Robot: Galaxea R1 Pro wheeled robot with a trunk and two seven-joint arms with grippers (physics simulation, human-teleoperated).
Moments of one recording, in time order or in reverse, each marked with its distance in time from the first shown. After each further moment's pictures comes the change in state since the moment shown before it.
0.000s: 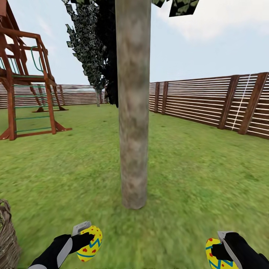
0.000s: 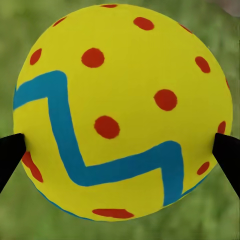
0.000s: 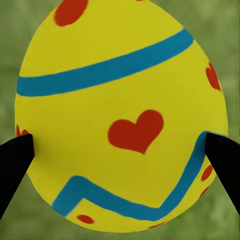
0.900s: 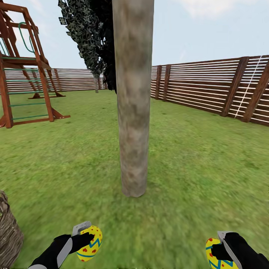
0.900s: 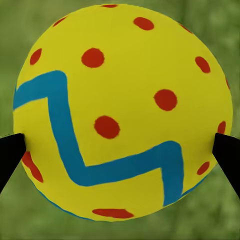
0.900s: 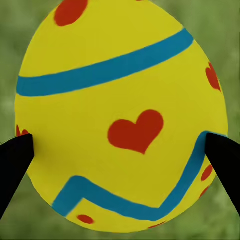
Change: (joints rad) left arm 0.000 0.000 0.001 0.001 0.000 -0.003 0.000; right arm 0.000 0.000 0.001 0.001 0.001 0.000 0.000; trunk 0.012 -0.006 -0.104
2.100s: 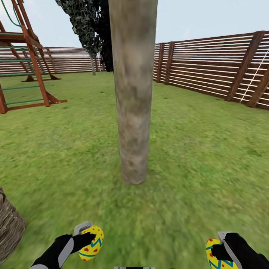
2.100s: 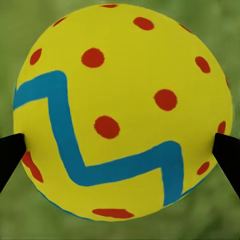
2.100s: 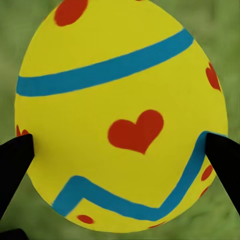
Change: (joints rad) left arm 0.000 -0.009 -0.001 0.000 0.001 -0.006 -0.004; right arm 0.000 0.000 -0.001 0.005 -0.001 -0.005 -0.002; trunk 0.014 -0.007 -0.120
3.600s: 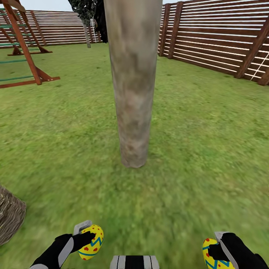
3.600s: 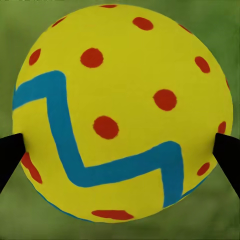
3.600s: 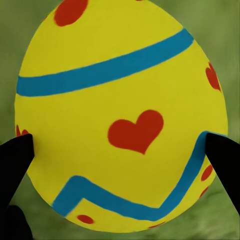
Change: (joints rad) left arm -0.001 0.000 0.003 -0.004 0.004 -0.003 0.000; right arm 0.000 0.024 -0.006 0.000 0.005 0.000 -0.003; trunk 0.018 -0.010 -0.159
